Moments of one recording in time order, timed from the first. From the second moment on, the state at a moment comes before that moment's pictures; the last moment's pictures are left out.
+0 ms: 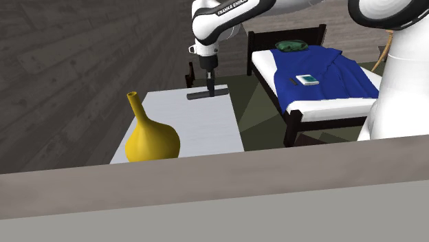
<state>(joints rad) 0.11 0.20 -0.06 -1.75 0.08 1.89 -0.65</state>
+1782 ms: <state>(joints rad) 0.11 0.21 -0.07 -1.37 0.07 1.52 -0.63</state>
